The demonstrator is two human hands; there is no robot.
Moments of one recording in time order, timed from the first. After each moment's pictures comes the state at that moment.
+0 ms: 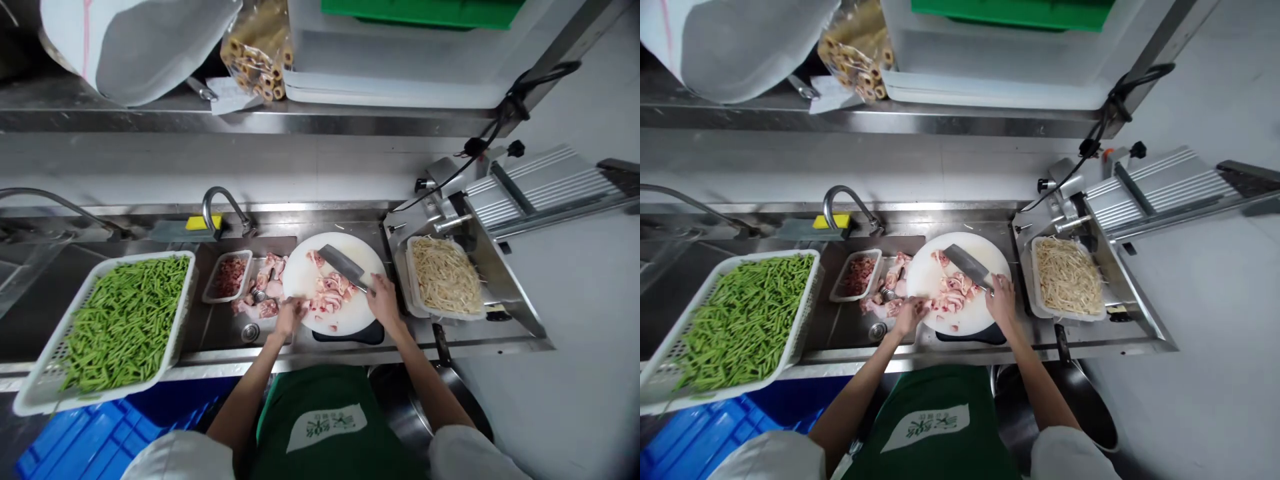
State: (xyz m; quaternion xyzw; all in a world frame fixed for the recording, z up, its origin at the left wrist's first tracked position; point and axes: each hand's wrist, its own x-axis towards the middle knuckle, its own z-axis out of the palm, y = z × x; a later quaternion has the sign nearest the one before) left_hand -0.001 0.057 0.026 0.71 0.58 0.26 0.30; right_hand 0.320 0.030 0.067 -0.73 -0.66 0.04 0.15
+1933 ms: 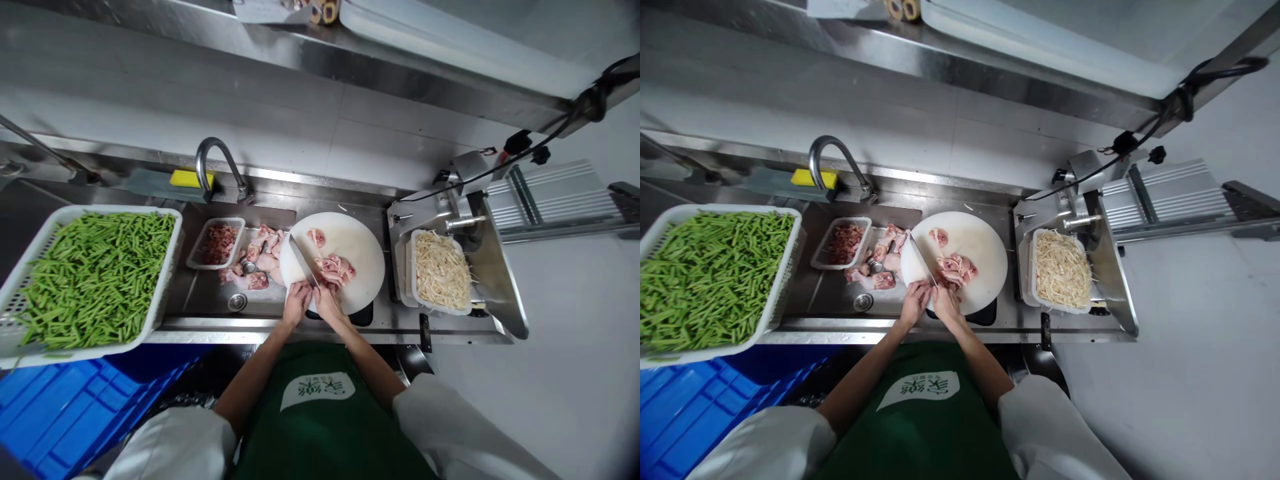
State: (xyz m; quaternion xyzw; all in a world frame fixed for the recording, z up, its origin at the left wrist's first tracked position) left_hand 0.029 0.017 -0.017 0.74 0.49 0.39 0.23; right_hand 0.163 0.016 0.066 -0.71 -0.64 0.28 0.03
